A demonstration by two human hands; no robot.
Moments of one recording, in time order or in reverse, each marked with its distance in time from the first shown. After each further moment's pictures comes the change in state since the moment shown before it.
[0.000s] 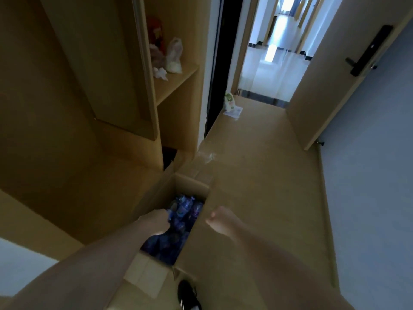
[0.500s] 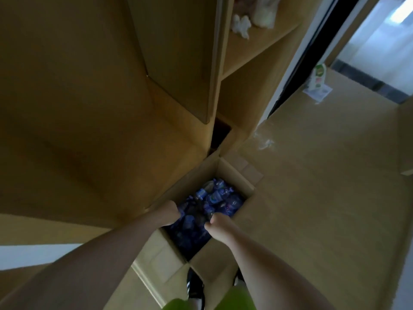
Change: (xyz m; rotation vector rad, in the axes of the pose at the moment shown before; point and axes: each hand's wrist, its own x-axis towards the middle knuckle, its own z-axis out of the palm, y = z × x) left_hand -0.048 0.001 -0.117 -0.367 -0.223 -0.344; right_hand 0.193 -0.065 0.052 -0.203 -0.432 -0.082
